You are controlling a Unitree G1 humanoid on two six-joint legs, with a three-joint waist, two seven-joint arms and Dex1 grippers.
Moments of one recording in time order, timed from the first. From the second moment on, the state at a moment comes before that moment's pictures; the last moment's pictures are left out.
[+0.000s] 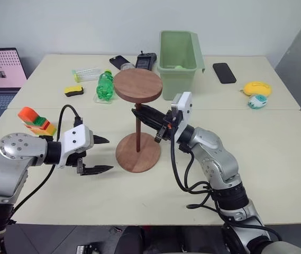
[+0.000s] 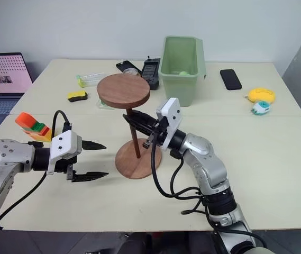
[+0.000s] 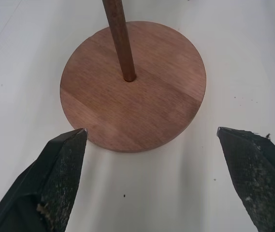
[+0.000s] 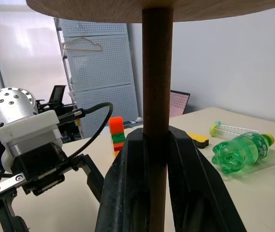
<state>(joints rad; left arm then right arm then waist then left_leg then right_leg) -0.23 1.02 0.08 -0.17 -0.31 0.32 -1.26 -0.56 -0.01 0.20 -0.14 0.35 0.31 0.67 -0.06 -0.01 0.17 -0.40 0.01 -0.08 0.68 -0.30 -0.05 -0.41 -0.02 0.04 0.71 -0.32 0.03</state>
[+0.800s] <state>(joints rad) -0.25 1.02 0.07 -0.15 -0.31 0.30 -1.27 -0.53 -0.05 0.24 -0.15 0.34 0.29 0.69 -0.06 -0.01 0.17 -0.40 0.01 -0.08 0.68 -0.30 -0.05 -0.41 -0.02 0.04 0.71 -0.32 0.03</state>
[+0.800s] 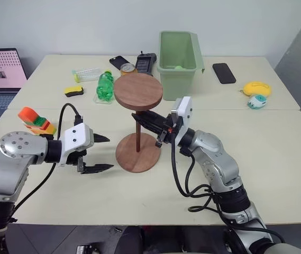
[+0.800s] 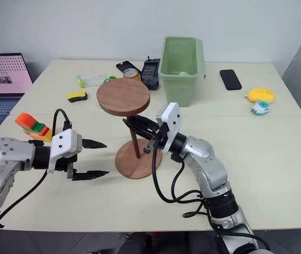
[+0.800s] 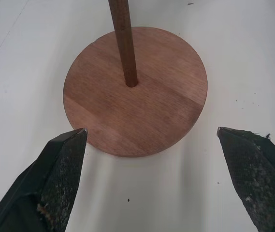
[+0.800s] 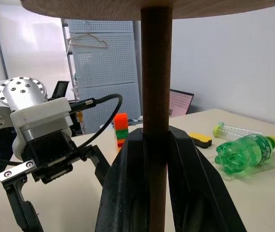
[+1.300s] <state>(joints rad) -0.25 1.02 0.07 -0.15 -0.31 0.30 -1.27 -0.51 -0.06 0.23 -0.14 0.35 0.28 0.69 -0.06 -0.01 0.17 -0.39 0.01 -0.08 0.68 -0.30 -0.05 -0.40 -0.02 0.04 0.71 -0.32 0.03</state>
